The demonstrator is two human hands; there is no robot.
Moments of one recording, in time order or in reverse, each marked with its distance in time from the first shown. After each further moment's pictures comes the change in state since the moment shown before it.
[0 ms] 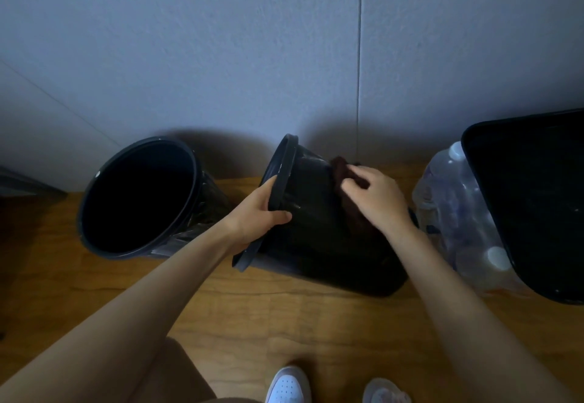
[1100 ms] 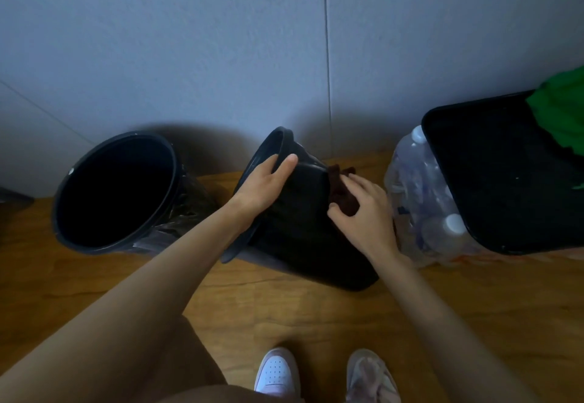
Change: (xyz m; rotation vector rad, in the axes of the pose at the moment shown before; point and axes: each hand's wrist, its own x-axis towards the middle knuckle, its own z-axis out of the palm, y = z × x) left_hand 0.002 0.024 0.039 0.135 0.151 0.055; right_hand -0.073 0.023 0.003 -0.031 0.184 -0.085
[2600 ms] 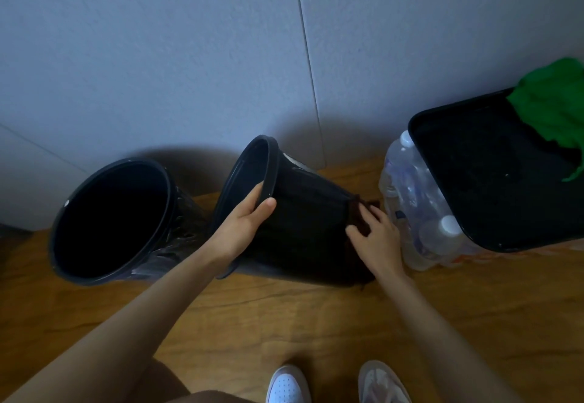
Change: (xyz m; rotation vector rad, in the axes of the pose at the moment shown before) left_hand -0.028 -0.021 -0.017 -0.163 -0.150 0.021; right_hand -0.014 0.032 0.007 0.079 -0.086 0.376
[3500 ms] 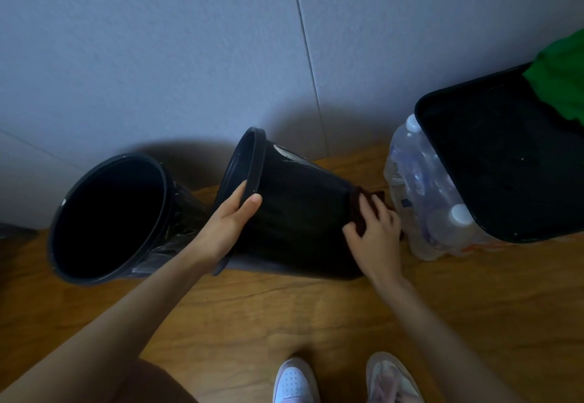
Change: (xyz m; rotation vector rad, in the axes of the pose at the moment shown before) left_hand 0.003 -0.010 -0.013 0.035 0.022 -0.005; right_hand -0.006 0.003 0.017 -0.092 0.077 -0.060
